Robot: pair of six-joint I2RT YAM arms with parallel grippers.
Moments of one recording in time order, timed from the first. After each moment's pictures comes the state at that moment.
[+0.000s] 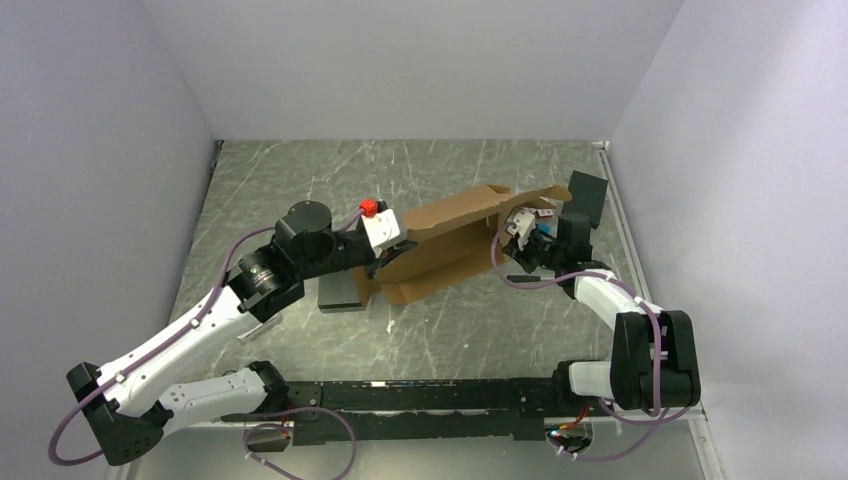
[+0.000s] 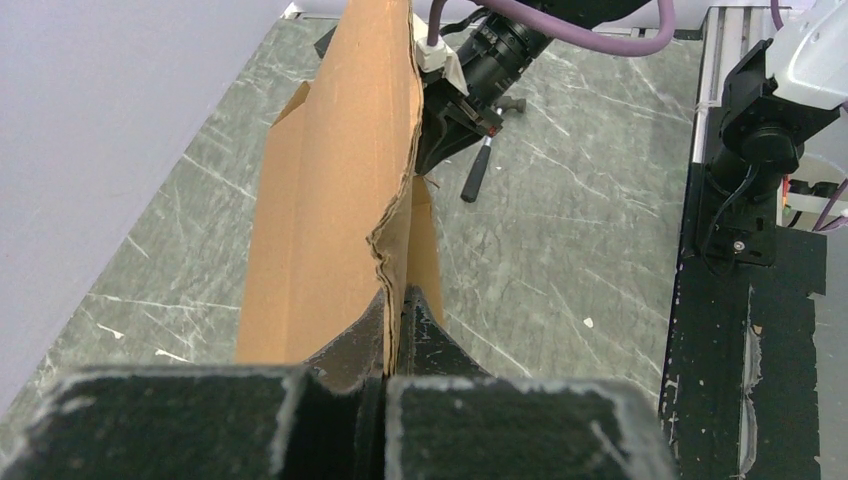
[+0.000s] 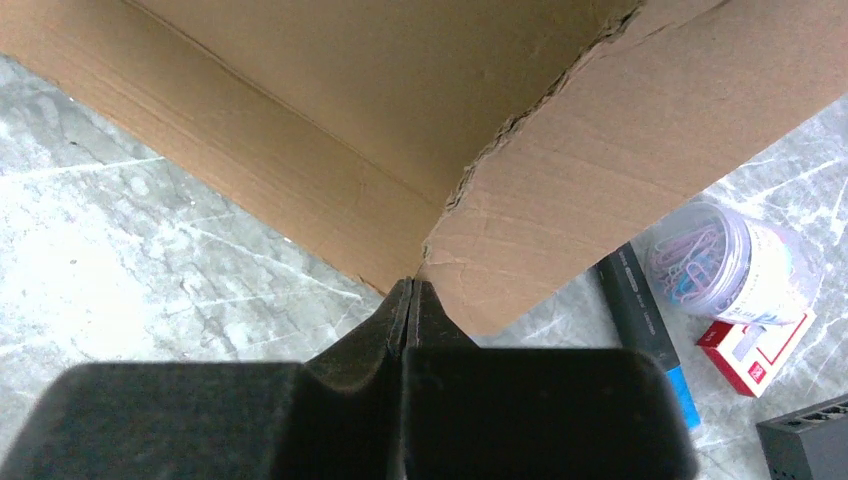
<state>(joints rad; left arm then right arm) -0.84 1.00 1.07 -0.25 0.34 0.26 0.04 1.29 0.55 0.09 -0.72 -0.72</state>
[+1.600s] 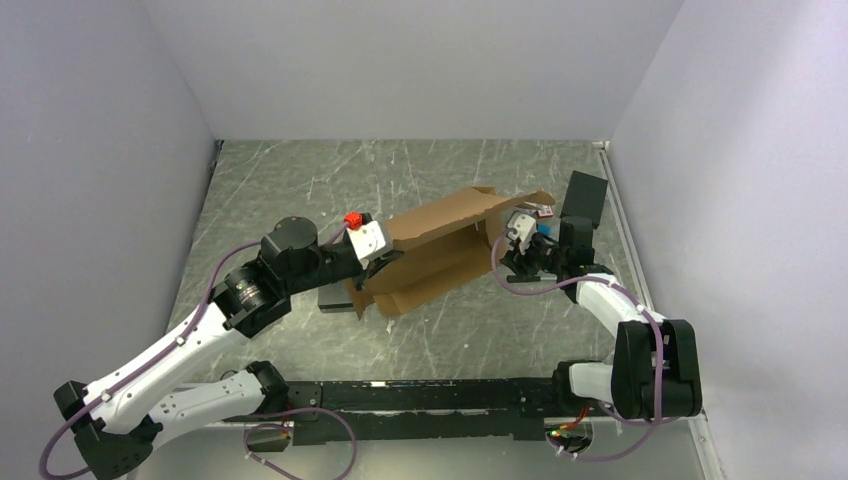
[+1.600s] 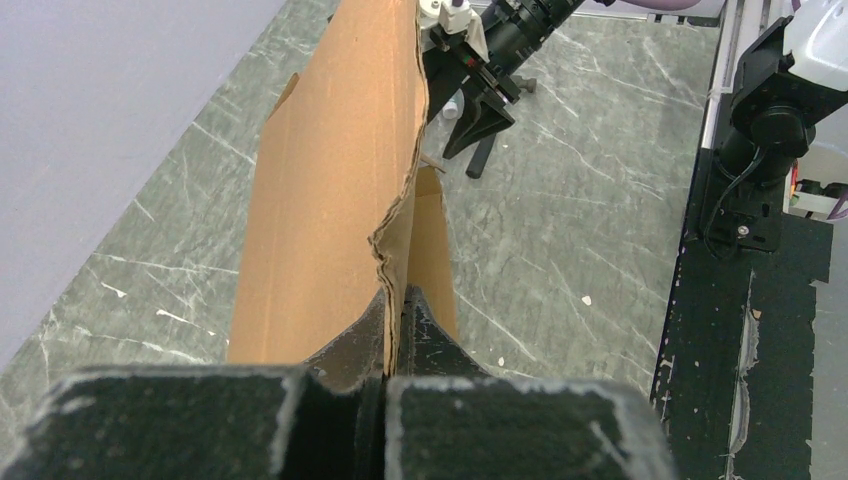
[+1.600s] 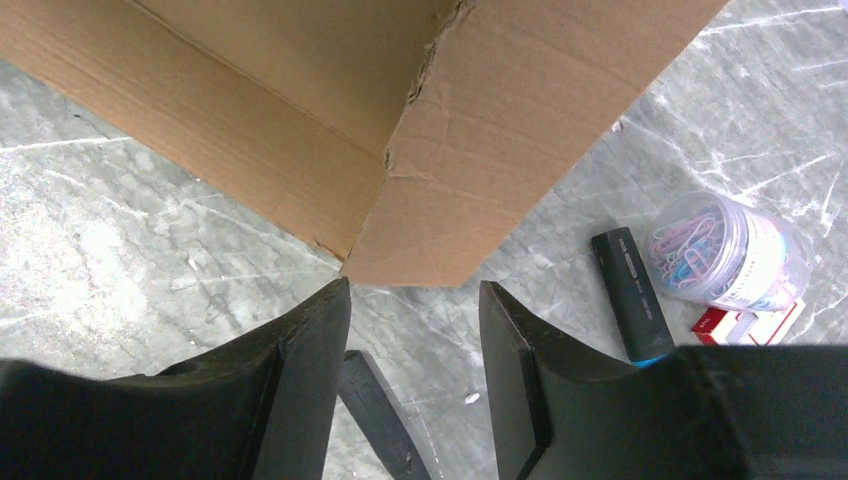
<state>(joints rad) -0.84 0.89 0.98 -0.27 0.29 0.24 0.03 1.25 0.53 0.05 -0.71 -0.76</state>
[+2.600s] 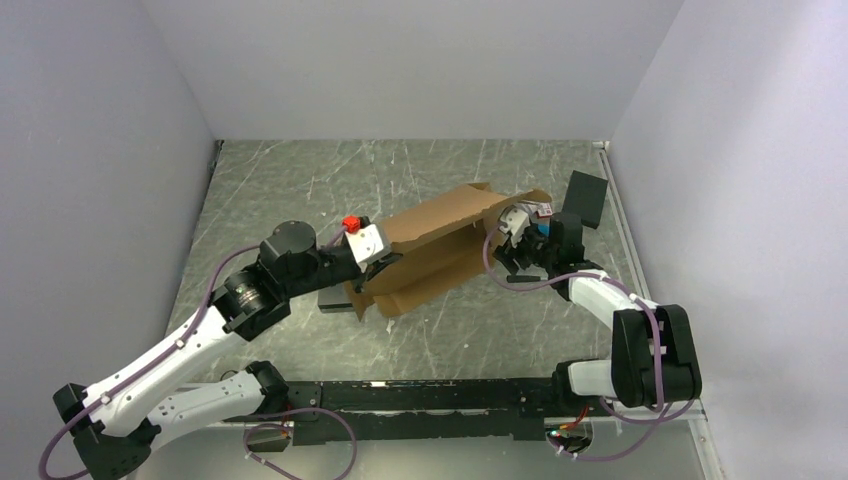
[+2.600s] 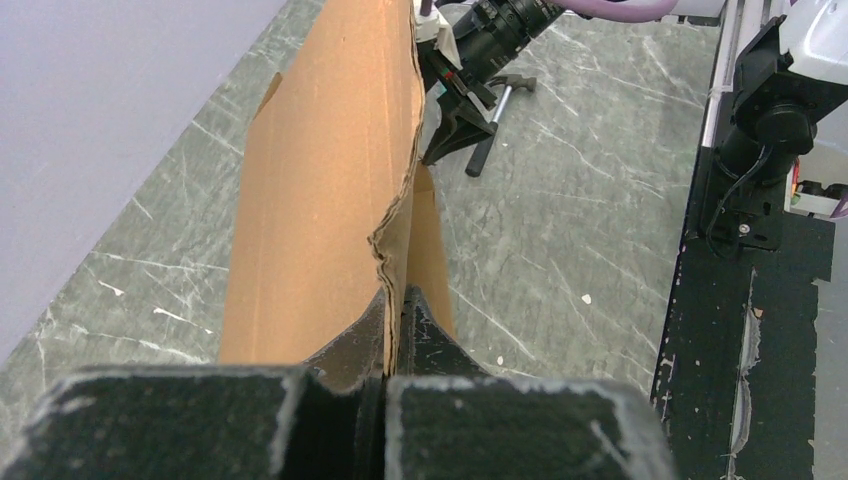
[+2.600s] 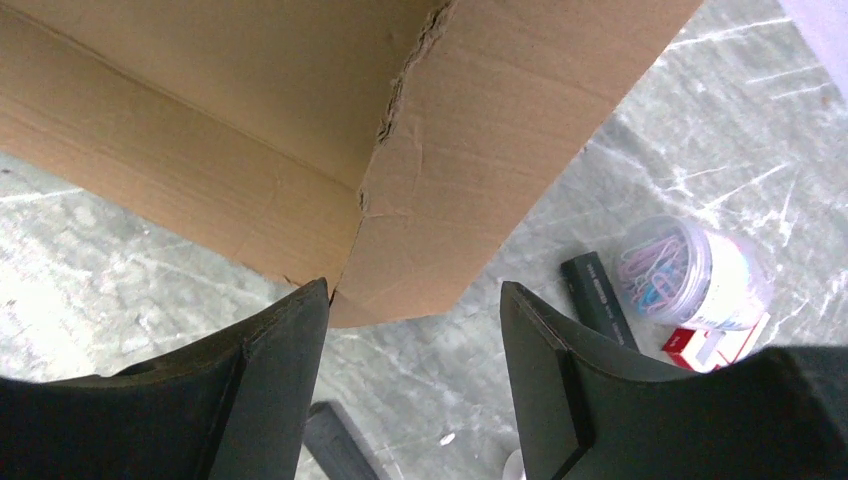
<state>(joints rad) -0.84 0.87 0.95 -0.25 0.29 0.24 0.10 1.31 0.54 0.19 -0.62 -0.68</state>
